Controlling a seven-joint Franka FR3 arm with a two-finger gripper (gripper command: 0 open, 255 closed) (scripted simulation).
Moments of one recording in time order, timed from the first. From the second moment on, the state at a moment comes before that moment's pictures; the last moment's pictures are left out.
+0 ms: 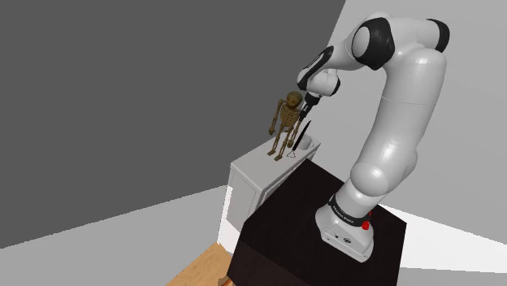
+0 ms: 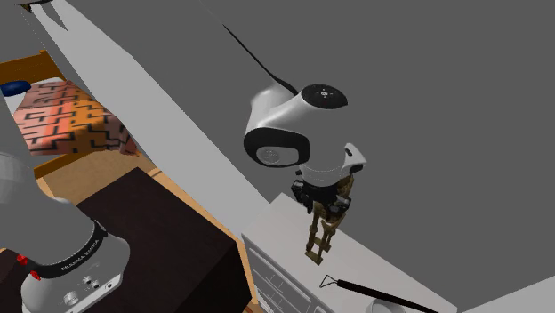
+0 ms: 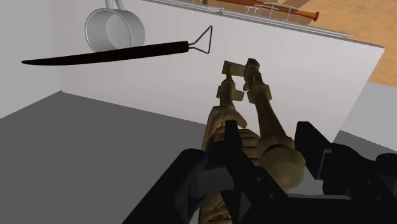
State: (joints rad) arm -0.24 0.33 -0.55 -2.21 0.33 2.58 -1.15
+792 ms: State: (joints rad) arm -0.20 0.22 -0.61 -2.20 0.21 2.48 -1.07
